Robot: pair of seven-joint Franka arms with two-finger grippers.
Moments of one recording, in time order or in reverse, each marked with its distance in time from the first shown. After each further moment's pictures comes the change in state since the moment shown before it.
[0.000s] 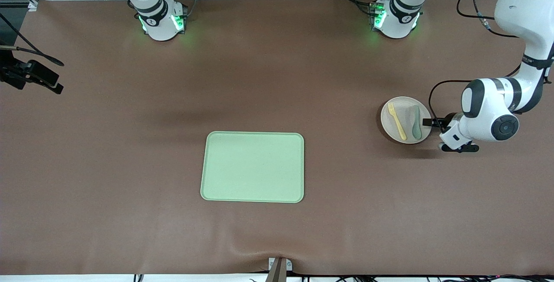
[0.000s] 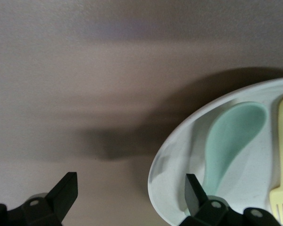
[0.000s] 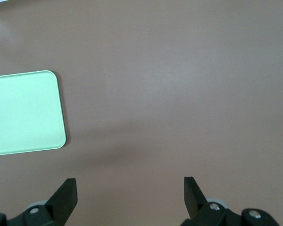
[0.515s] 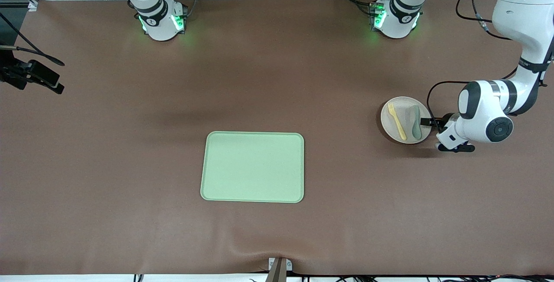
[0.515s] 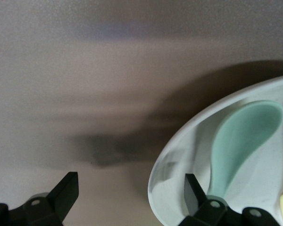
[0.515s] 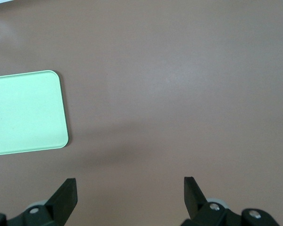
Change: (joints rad) left arm 0.000 0.020 0.000 -0.001 0.015 0.003 0.003; right arm 0.000 0.000 -0.001 0.000 0.011 0.000 0.000
